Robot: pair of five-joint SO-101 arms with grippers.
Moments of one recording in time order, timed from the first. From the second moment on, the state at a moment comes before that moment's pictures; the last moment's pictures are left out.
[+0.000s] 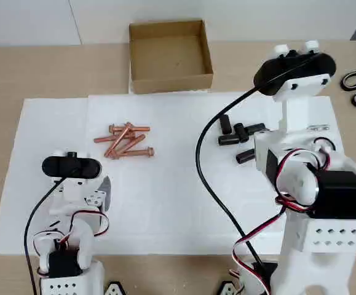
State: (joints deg) left arm -9.4 -101.6 94.5 56.7 -3.8; right arm -2.0 -37.1 -3.7 95.6 7.6
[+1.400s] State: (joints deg) left arm -9.4 -101.6 94.5 56.7 -3.8; right arm -2.0 -37.1 0.4 95.6 7.6
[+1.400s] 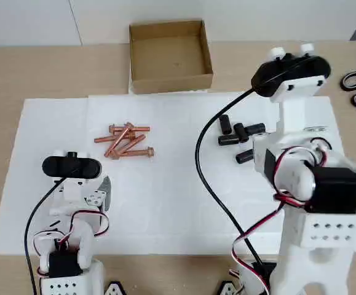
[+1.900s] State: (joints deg) left arm -9.4 -101.6 94.5 56.7 -3.8; right arm -1.9 -37.1 15.9 86.9 7.6
